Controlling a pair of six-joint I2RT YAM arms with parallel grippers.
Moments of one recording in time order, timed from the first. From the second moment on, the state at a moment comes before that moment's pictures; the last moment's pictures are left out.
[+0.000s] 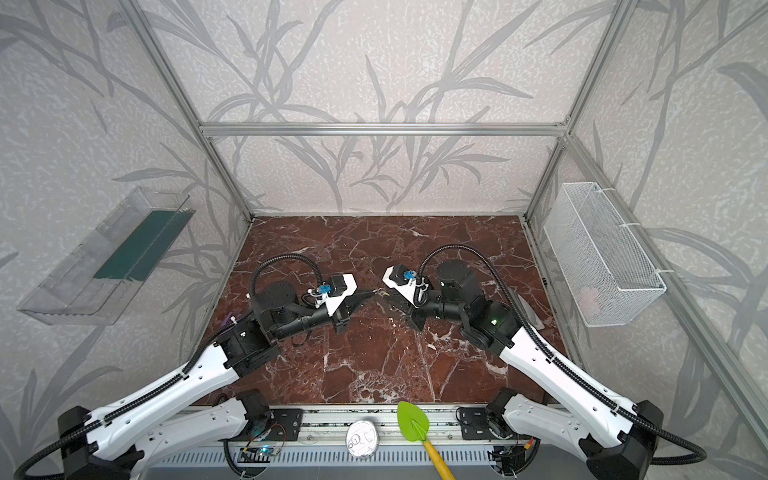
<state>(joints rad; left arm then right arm) -0.82 0.92 0.80 0.03 0.29 0.21 0.75 1.00 1.00 -0.39 -0.42 -0.22</state>
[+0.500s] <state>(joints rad) -0.77 0.90 0.79 0.08 0.44 0.16 0.75 1.04 1.08 -0.52 -0.54 -0.27</state>
